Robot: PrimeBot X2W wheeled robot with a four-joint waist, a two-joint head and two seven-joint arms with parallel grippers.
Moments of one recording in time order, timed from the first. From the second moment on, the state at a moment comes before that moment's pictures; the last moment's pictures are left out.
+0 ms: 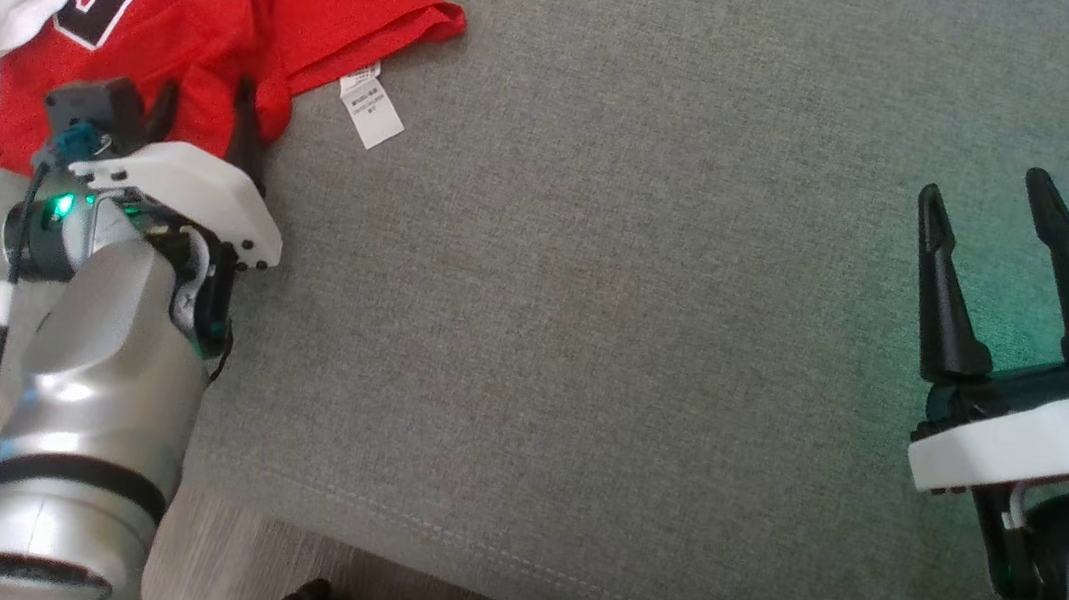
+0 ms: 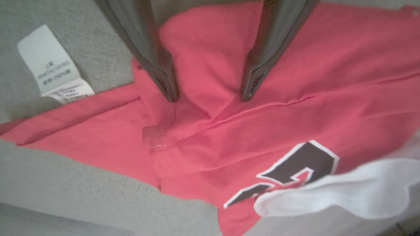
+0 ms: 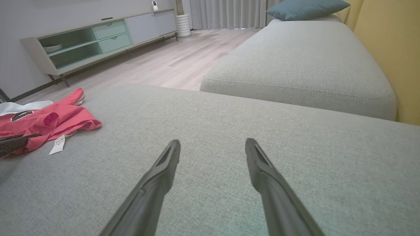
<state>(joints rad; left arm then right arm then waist) -0.78 0.07 -0.11 1.01 -0.28 0.01 -0.25 -0.14 -0.14 0.05 -0.28 0.10 0.12 0.19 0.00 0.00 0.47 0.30</state>
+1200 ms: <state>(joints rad) -0.34 0.14 -0.14 0.17 -0.16 0.11 -0.25 -0.01 -0.06 0.00 -0.19 0.15 0.12 0.10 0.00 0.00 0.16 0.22</state>
